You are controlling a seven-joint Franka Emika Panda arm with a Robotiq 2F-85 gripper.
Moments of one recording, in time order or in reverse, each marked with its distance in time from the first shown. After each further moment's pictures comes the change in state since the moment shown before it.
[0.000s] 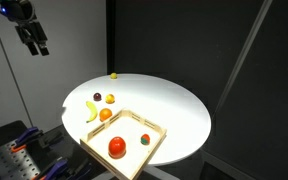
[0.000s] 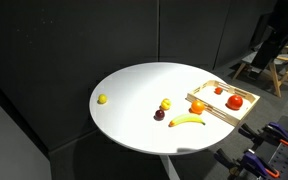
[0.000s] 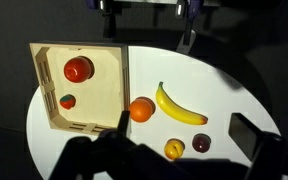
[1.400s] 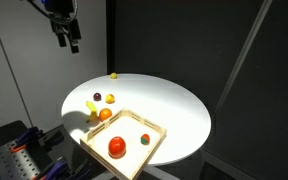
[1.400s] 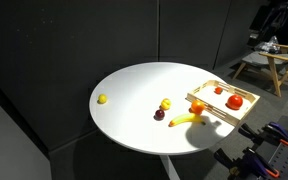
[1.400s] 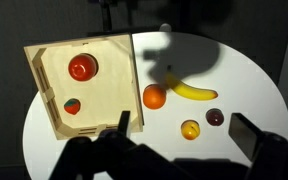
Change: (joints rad) arm -0.133 0.137 -0.326 0.142 -0.001 -0.003 -0.224
